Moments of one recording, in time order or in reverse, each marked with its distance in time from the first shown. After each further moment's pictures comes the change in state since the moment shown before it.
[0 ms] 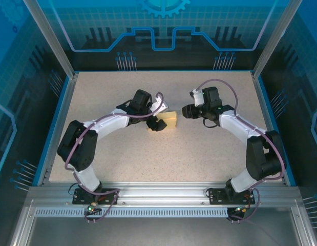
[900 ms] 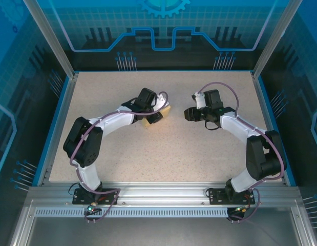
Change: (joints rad) left arm -0.028 0.048 0.061 0.012 -0.370 0.002; right arm -0.022 0.000 -0.038 -0.008 0.004 0.008
